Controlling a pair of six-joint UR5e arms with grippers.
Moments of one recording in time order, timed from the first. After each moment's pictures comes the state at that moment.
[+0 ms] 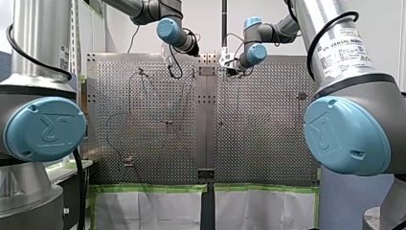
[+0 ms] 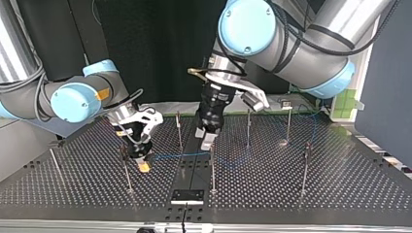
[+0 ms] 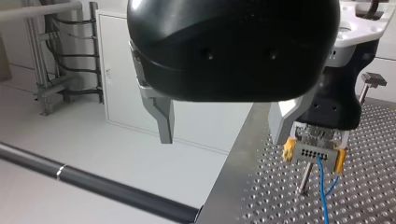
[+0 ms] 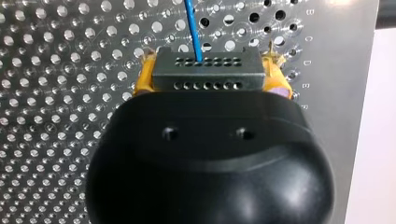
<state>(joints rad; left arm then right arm) -0.50 -1.64 -1.50 -3.07 -1.77 -1.90 2.06 -1.13 1.16 0.02 1.37 1.68</state>
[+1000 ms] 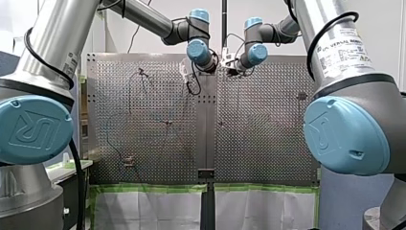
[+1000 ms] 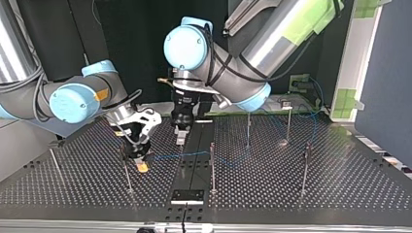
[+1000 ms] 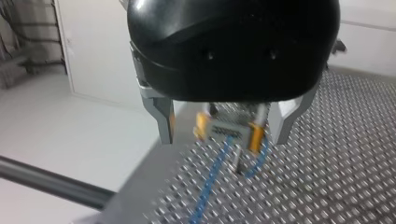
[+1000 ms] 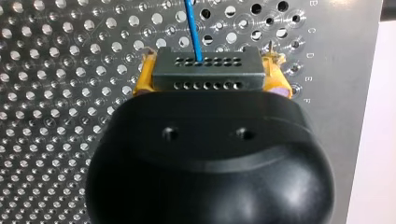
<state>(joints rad) -0.63 -1.88 -1.39 -3.00 -2.00 -1.86 2.05 -1.13 1.16 0.02 1.37 1.68</state>
